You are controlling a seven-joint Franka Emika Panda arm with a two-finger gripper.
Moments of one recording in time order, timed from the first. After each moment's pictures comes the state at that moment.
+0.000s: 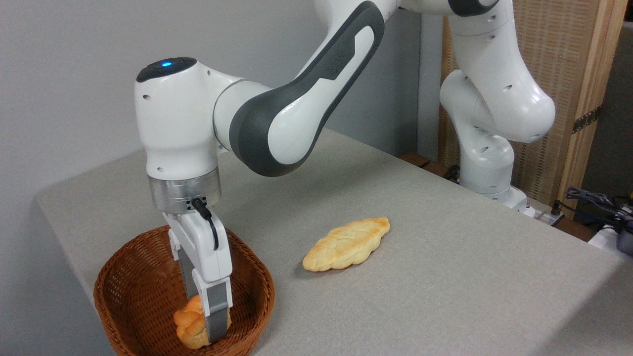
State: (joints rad) arm -0.14 0.31 0.11 -1.72 0.02 2.20 0.86
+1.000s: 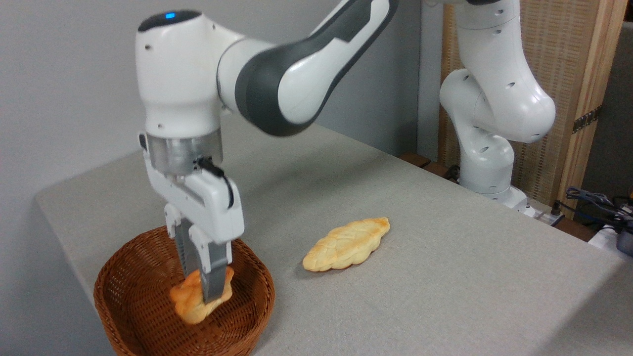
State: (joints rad) arm -0.13 0.22 0.11 -1.70 -0.01 2.11 0.73
